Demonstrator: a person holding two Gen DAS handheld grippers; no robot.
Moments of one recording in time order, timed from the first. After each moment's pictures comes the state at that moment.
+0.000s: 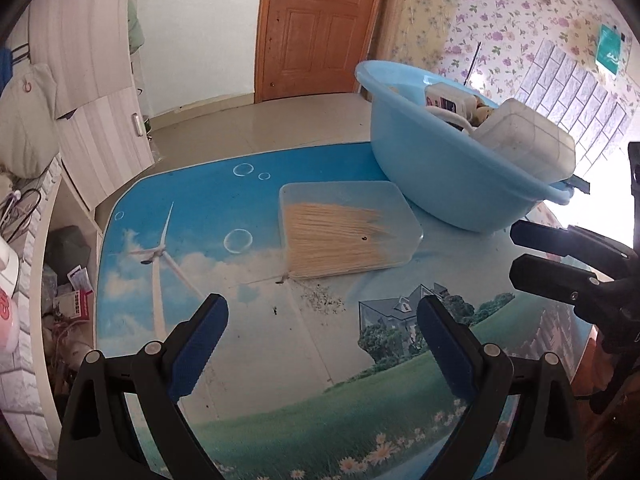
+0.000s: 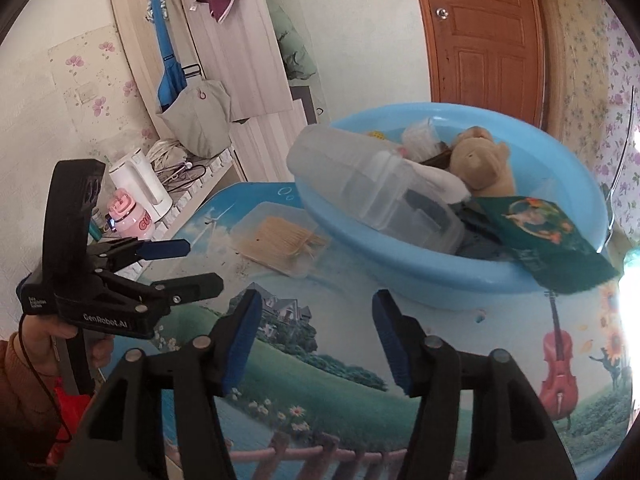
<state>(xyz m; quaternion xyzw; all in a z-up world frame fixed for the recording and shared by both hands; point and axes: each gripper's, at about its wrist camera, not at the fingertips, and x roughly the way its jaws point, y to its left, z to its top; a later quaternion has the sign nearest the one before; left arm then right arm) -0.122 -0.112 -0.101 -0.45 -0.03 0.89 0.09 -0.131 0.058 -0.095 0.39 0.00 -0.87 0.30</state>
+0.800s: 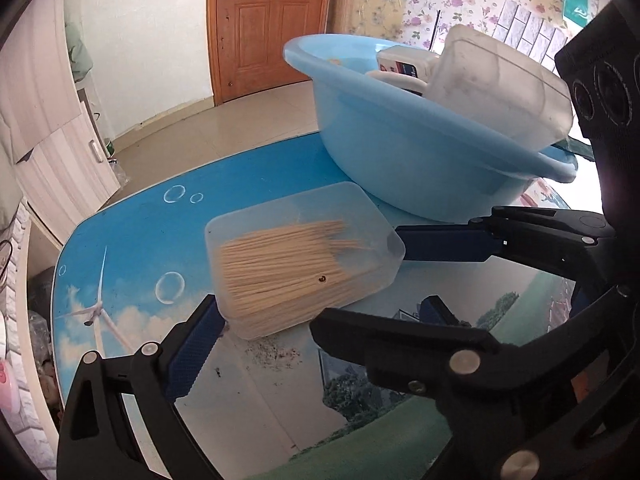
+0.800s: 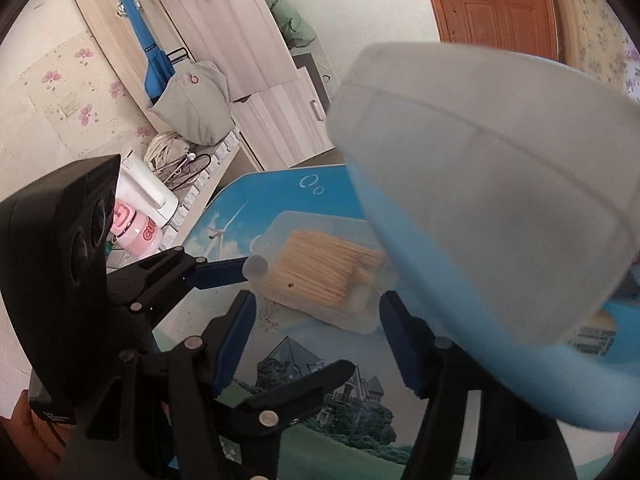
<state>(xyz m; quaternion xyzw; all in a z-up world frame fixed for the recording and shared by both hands) -0.154 -0.082 -0.112 -0.45 0.01 0.88 0.15 -0.185 -0.015 -0.130 0.45 -0.04 -0.84 0.31</state>
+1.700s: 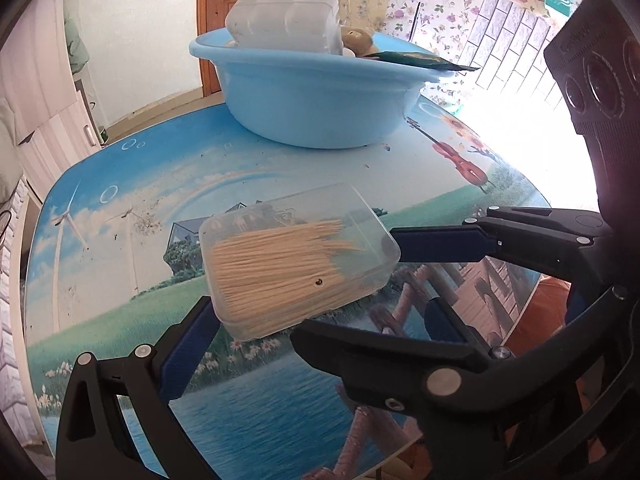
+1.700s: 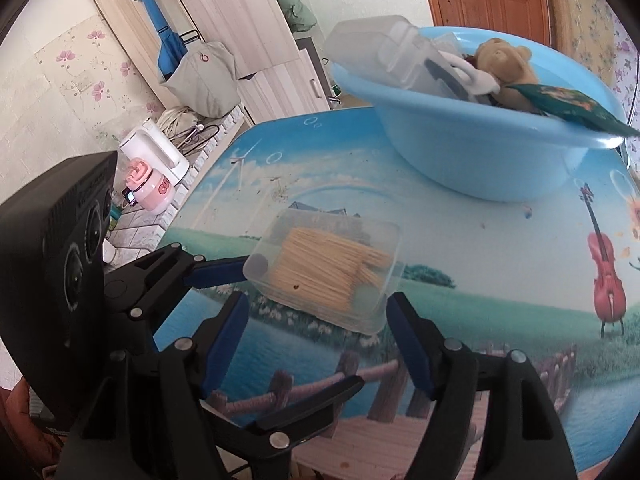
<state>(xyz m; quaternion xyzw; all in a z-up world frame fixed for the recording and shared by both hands) -0.068 -0.020 -0.108 -0.46 0.01 0.87 0.16 -0.083 0.051 -0.120 0.47 -0.03 -0.82 0.31</state>
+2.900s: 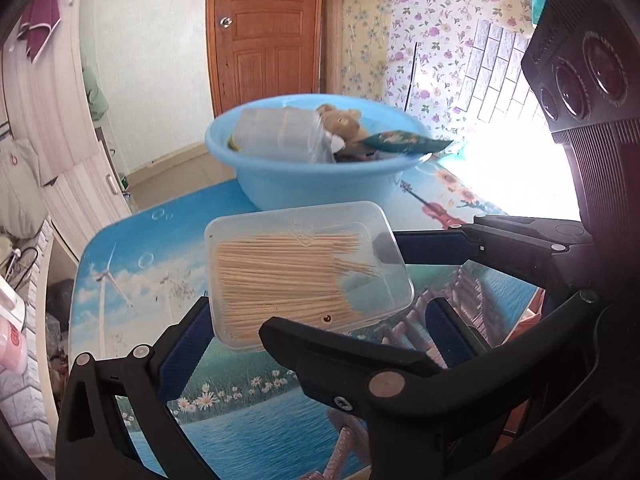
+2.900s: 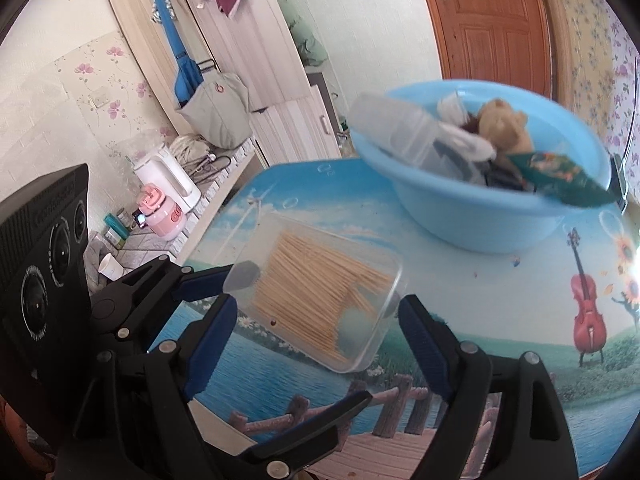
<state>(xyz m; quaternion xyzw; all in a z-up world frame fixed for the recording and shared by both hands) -0.050 -0.009 -0.050 -0.38 0.03 0.92 0.14 -0.080 0.049 -0.078 0.41 -0.03 -0.85 0.32</state>
